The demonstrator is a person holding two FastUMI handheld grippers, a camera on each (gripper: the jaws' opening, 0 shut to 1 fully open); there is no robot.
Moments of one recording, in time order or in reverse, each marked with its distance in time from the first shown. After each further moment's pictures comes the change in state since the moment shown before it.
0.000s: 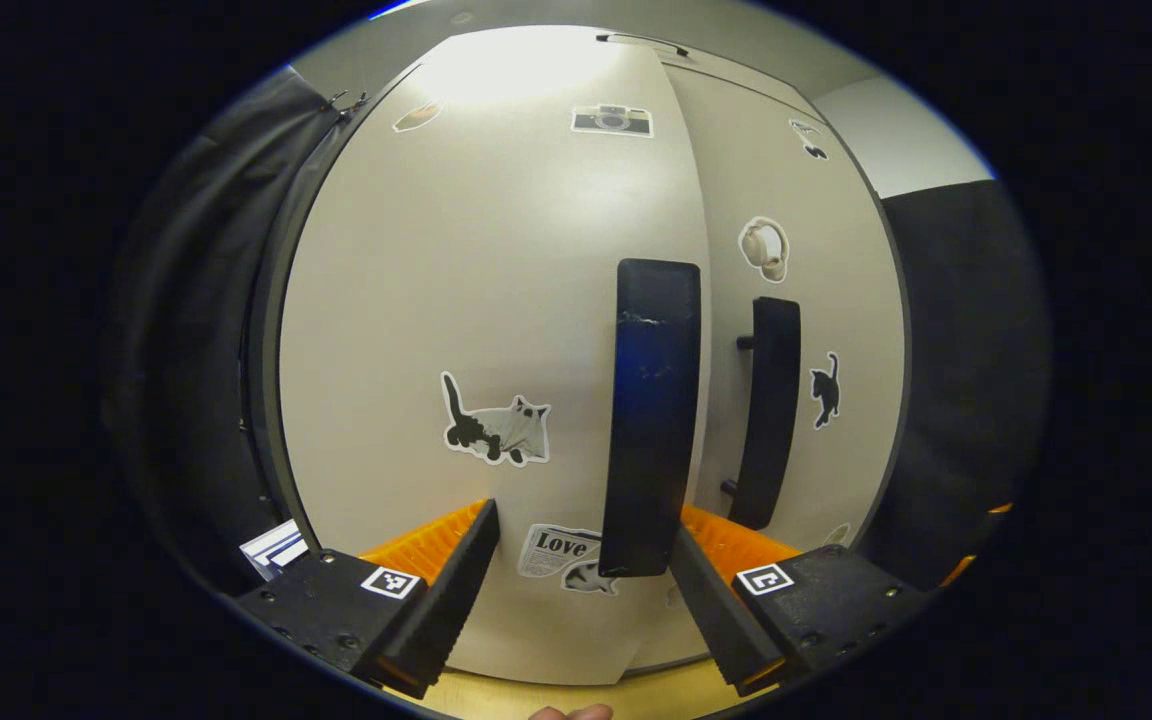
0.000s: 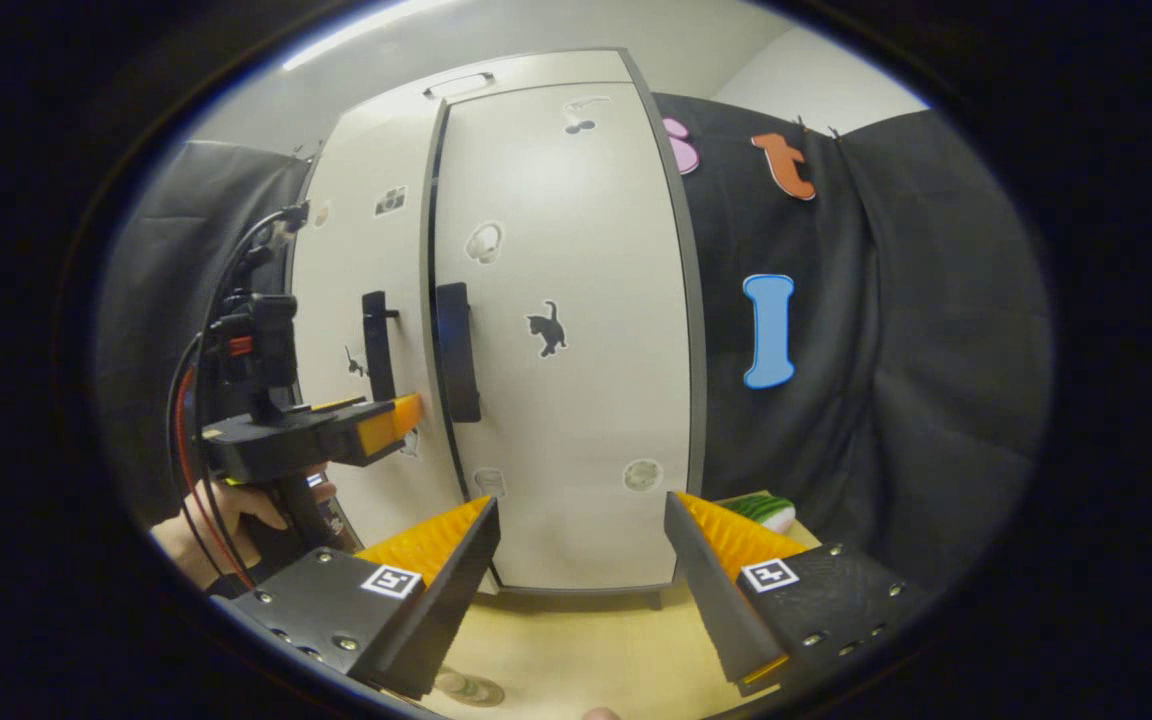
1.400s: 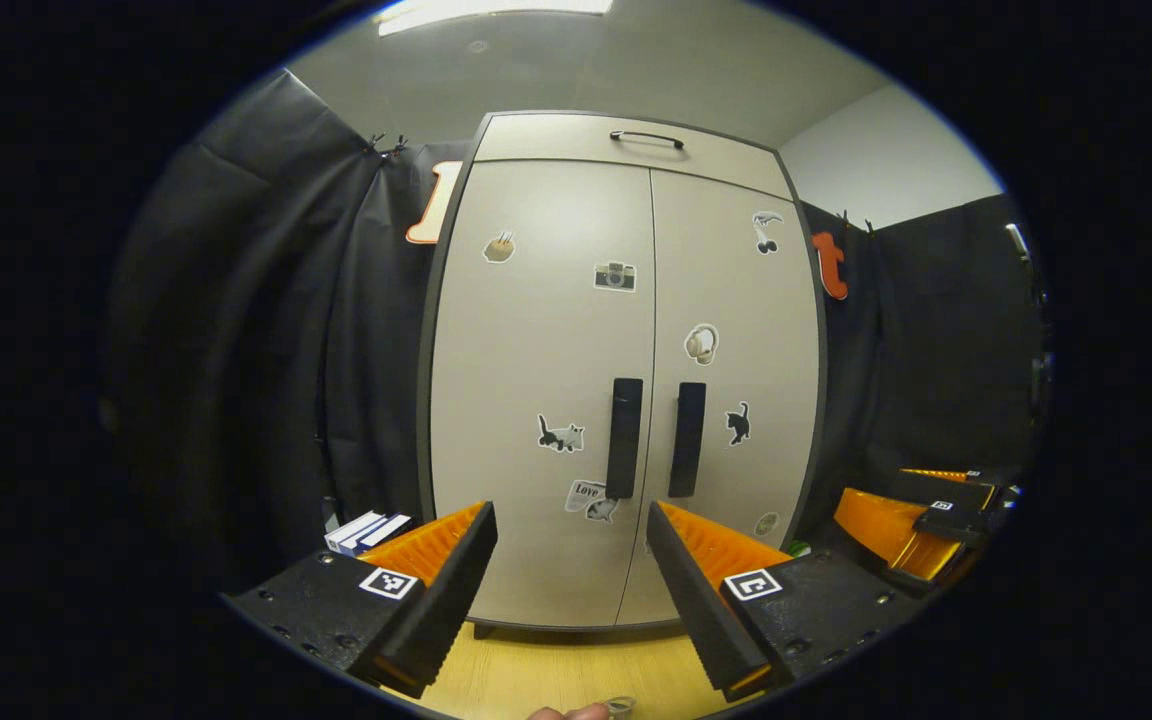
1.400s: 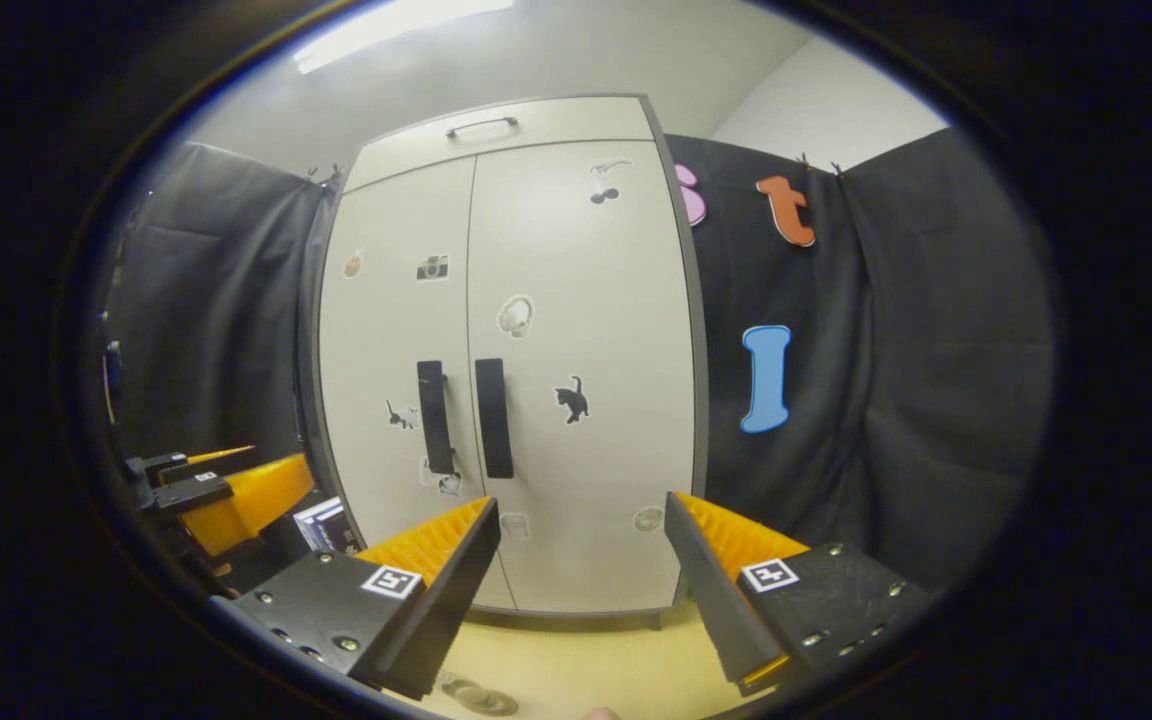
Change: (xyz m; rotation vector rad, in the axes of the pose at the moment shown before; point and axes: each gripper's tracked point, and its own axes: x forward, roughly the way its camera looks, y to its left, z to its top) left arm -0.198 0.012 0.052 -0.021 -0.054 0.051; right arm -0.040 0.025 0.060 -0.021 -0.109 -0.013
